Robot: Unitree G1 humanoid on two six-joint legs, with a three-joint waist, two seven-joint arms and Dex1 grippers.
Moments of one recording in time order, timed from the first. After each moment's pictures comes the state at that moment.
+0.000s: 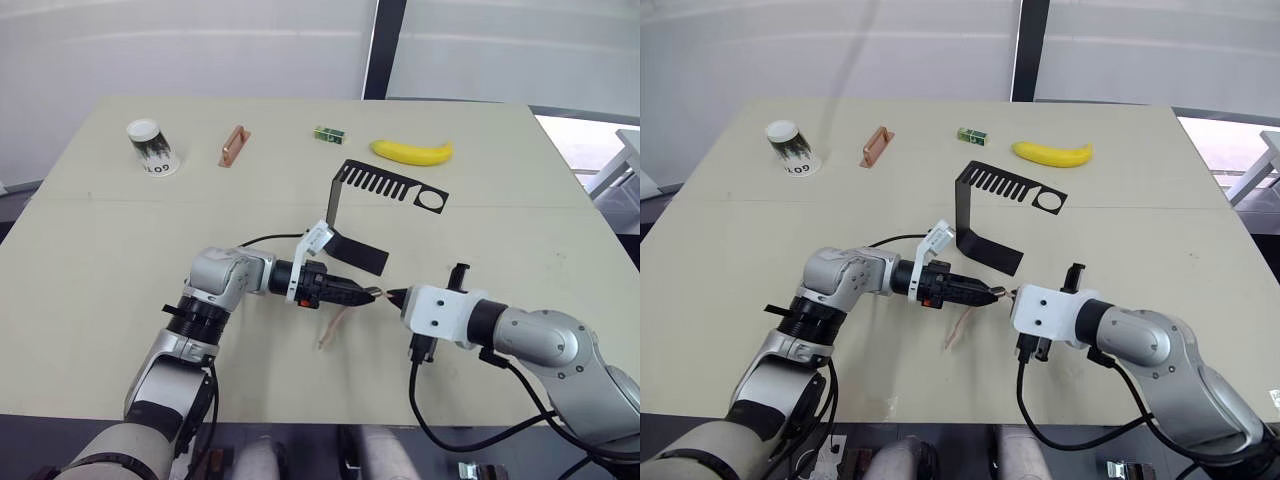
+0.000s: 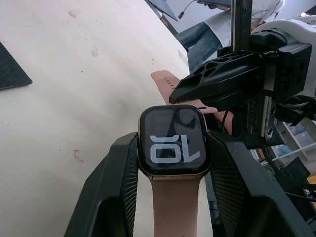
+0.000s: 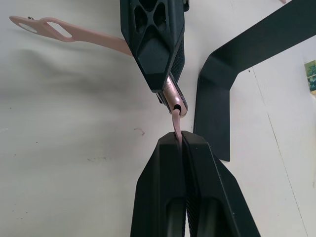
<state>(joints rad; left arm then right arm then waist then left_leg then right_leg) -0.81 0.28 -0.19 0.25 -0.49 1.11 -1.09 -0.19 -0.87 0.19 -0.79 -0.06 0.61 0.74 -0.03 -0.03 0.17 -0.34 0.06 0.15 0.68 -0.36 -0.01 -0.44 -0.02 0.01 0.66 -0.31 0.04</state>
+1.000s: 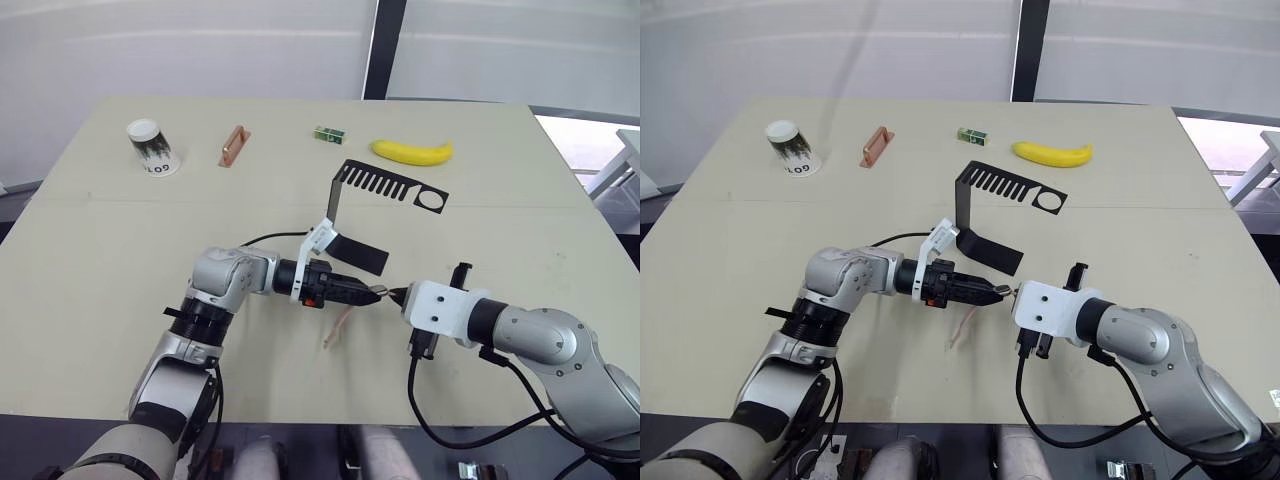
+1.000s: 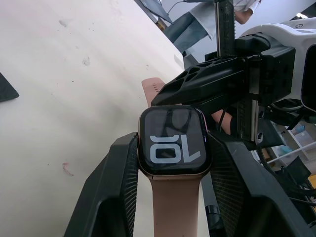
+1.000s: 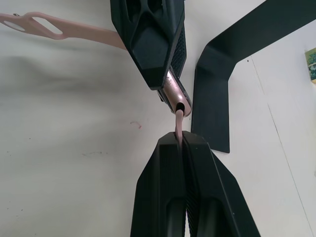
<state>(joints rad) -0.81 0.26 -0.18 0.21 -0.49 1.12 -1.08 -0.19 -0.87 0.19 -0.79 -0.06 0.65 0.74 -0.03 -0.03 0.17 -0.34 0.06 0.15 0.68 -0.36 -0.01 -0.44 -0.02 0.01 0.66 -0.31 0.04</state>
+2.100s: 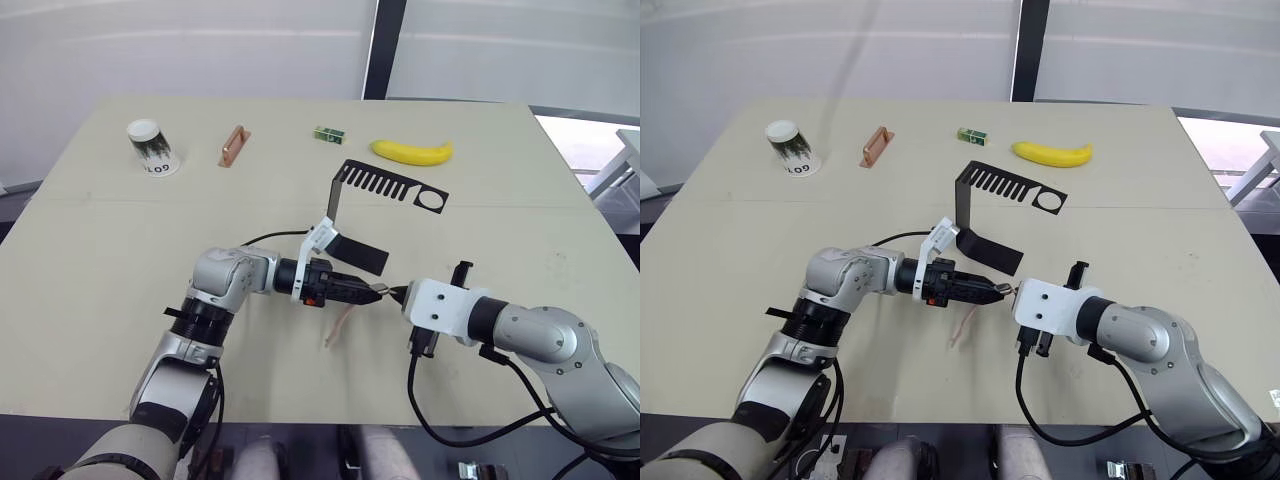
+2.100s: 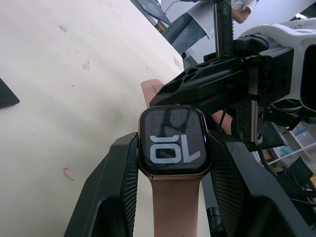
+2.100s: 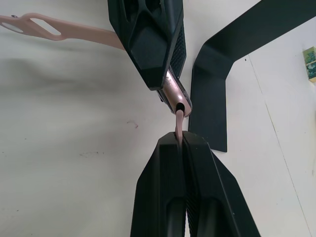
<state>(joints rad) -0.81 0.26 -0.17 0.21 -0.49 1.10 -1.07 -0.20 -0.87 0.19 -0.79 -0.06 0.66 0.74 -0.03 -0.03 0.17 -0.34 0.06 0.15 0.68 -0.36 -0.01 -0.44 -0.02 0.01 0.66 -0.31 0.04</state>
